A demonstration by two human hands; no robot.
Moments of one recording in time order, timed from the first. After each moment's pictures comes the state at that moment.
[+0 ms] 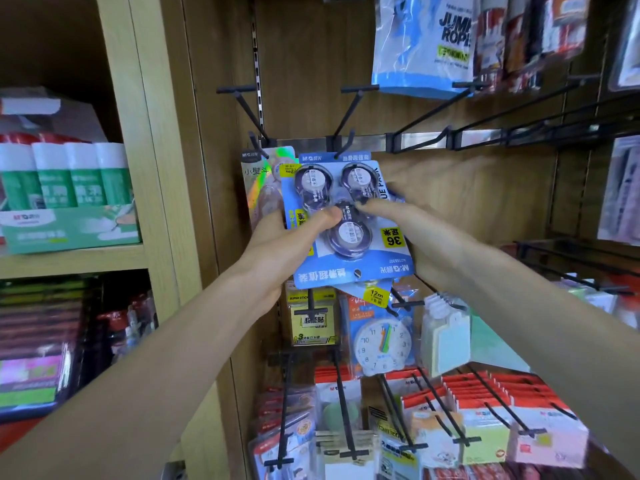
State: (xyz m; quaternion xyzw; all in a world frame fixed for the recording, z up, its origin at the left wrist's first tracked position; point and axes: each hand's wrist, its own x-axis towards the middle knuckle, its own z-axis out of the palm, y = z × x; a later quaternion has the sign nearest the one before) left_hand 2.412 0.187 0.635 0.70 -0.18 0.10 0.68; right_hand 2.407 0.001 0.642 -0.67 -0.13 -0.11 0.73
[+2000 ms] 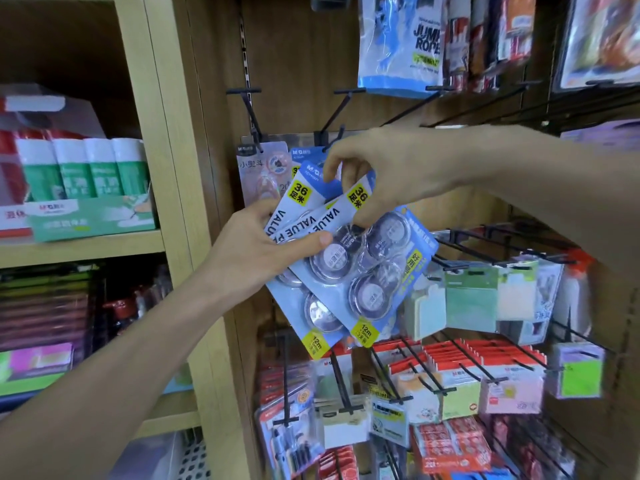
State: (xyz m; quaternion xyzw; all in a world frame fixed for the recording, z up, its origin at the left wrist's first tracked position) left_hand 2.364 0.233 0.624 0.75 -0.30 0.18 0.56; right_hand 2.337 0.020 0.725 -0.96 -0.20 -0.22 -0.02
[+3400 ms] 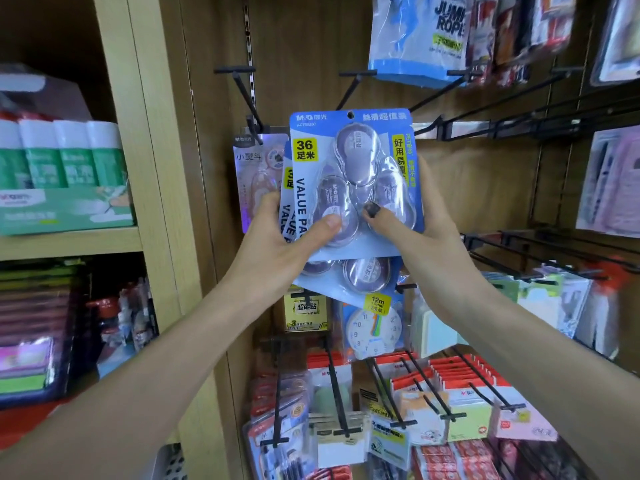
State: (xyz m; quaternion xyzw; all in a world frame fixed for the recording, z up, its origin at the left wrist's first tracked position) left_hand 2.395 0.198 0.609 0.70 -0.28 0.19 0.62; right_hand 2.352 0.014 0.607 -0.65 -0.30 -0.30 0.64
